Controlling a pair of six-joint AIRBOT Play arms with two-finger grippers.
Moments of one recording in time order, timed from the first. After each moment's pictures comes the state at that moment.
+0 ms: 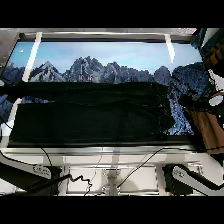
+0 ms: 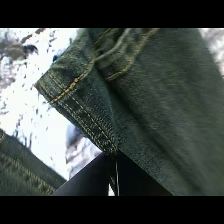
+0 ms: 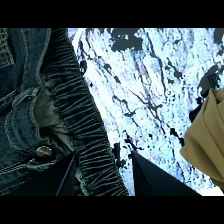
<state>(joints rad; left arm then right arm) 0.48 -1.73 1.49 1.41 -0.88 -1.89 -0.41 -1.19 0.86 -1.21 0.77 1.40</state>
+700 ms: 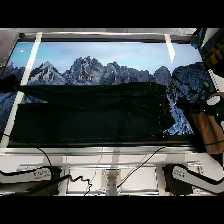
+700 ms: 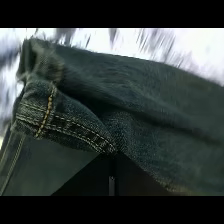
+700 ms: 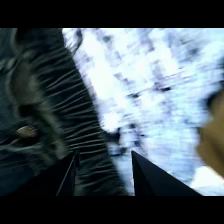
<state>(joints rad) 0.43 -1.47 1.48 1.52 -1.19 -1.54 -0.44 -1.30 0.87 -1.11 0.84 1.24</state>
